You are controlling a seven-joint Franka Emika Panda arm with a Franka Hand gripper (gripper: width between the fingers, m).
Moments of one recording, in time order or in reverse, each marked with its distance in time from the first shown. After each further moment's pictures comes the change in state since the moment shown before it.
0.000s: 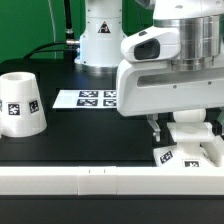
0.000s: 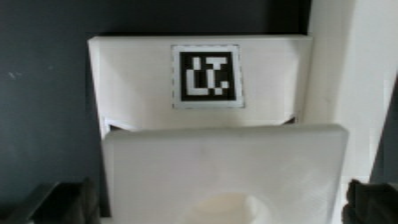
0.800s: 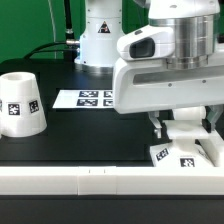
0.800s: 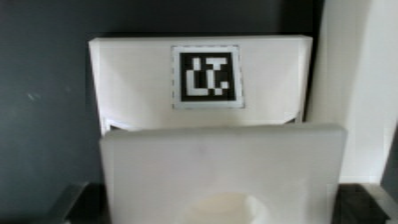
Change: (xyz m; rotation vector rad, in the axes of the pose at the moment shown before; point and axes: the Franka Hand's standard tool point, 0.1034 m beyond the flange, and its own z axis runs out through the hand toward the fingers) arm -0.001 0.002 0.000 -0.001 -0.002 0.004
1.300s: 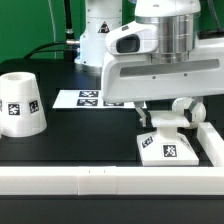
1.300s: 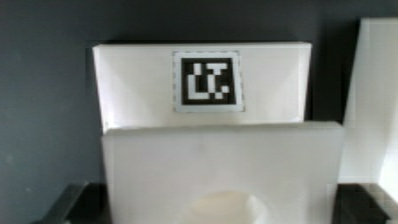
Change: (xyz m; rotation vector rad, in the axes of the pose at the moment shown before) arm -0.041 0.017 -0.003 -0.013 -0.051 -0.007
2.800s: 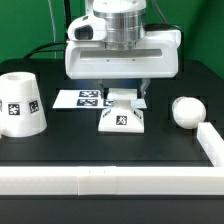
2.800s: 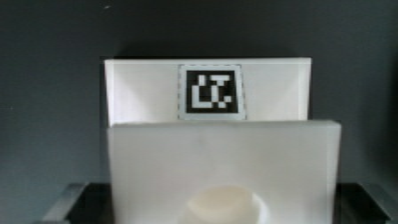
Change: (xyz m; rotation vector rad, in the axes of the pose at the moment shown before) arm -0.128 0.062 -0.004 -0.032 -0.110 0.111
